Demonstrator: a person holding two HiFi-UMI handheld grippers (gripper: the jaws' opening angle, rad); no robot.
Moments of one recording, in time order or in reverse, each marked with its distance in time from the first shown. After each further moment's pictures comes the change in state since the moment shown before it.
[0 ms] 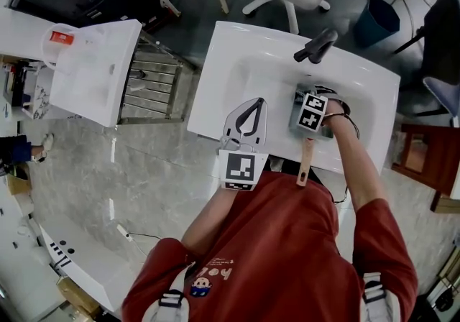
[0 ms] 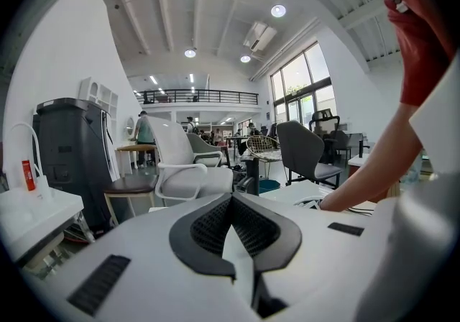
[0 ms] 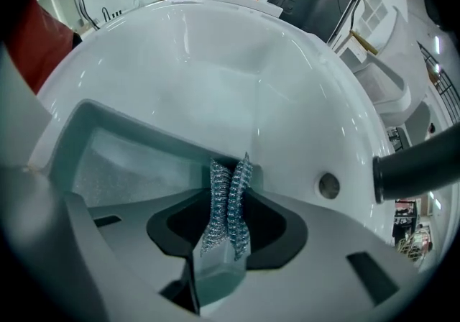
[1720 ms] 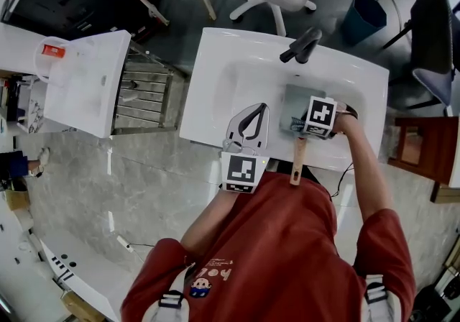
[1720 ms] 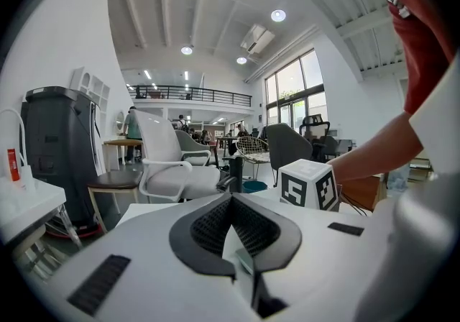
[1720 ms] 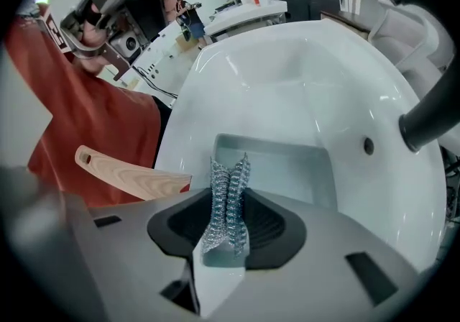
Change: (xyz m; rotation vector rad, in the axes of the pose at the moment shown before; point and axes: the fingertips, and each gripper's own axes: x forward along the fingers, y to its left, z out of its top) left arm 0.010 -0.034 -0.004 -0.032 0.001 -0.088; right arm -0.095 0.072 -0.013 0.114 -0.050 0.552
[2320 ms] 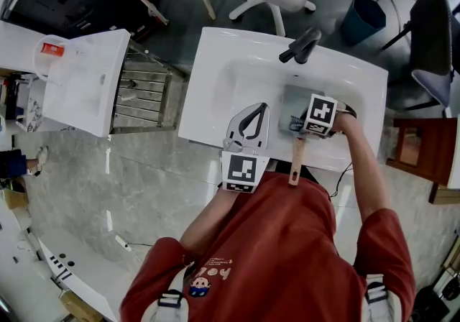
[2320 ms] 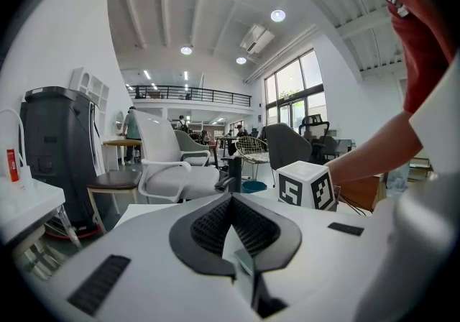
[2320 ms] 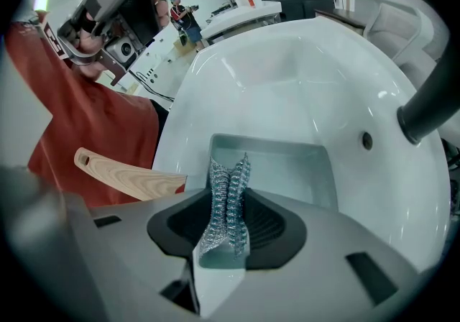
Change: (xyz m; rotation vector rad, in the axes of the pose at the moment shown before) left arm 0.002 -0.002 0.000 0.002 -0.001 -0.005; right arm 0.003 -0.005 0.000 0.029 -0.021 0.017
